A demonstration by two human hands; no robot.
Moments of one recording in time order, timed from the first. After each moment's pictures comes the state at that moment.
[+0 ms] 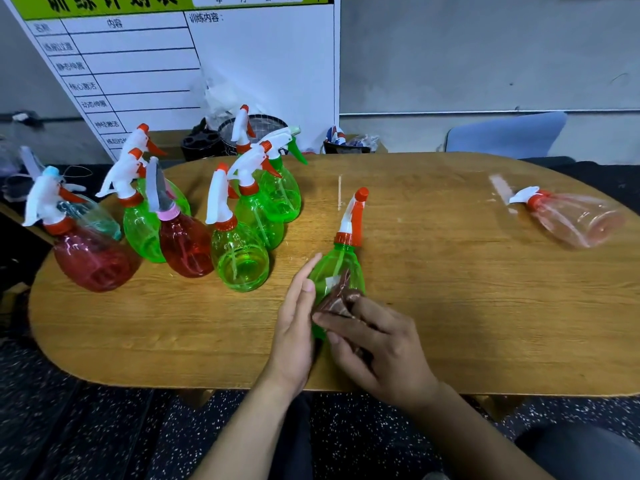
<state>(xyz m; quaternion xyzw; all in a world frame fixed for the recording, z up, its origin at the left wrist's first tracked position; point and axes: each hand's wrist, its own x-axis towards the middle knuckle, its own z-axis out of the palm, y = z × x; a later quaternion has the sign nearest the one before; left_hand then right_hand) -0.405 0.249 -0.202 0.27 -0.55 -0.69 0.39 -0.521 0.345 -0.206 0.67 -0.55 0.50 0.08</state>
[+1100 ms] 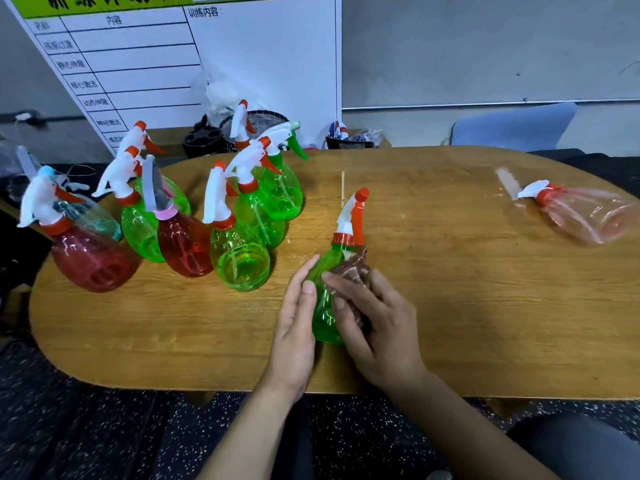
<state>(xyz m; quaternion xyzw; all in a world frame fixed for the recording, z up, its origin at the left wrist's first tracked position) -0.403 0.250 -0.200 0.28 -0.54 -0.70 0.38 -0.518 0.323 -0.204 0.57 -0.61 0.54 0.08</state>
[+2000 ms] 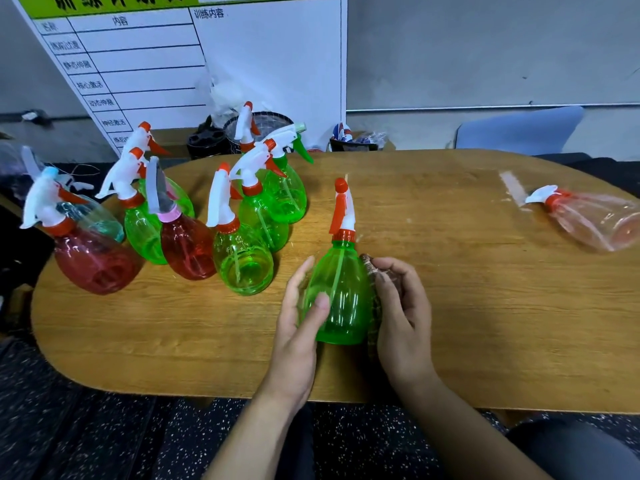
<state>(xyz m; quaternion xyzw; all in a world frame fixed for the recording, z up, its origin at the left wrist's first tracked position) -0.400 0.250 -0.197 0.26 -0.54 -0.70 0.39 -0.522 0.312 -0.204 0.30 -0.53 0.76 -0.20</state>
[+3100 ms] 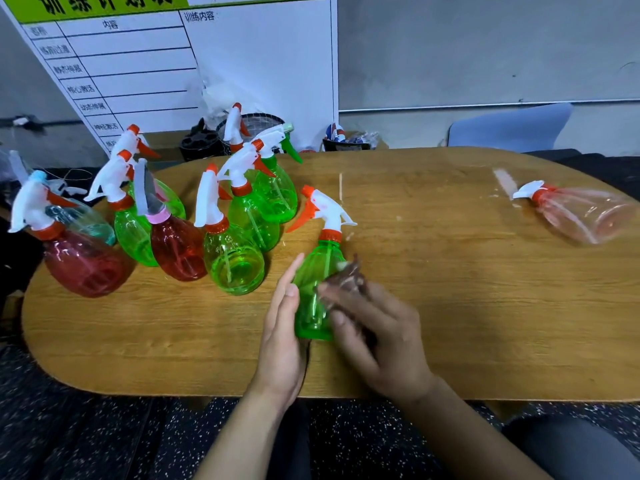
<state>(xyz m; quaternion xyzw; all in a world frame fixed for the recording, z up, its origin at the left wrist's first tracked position) -0.398 0.250 -0.196 0.29 -0.57 -0.64 0.42 -0.526 0.333 -0.199 0.62 -0.54 0.57 0.06</state>
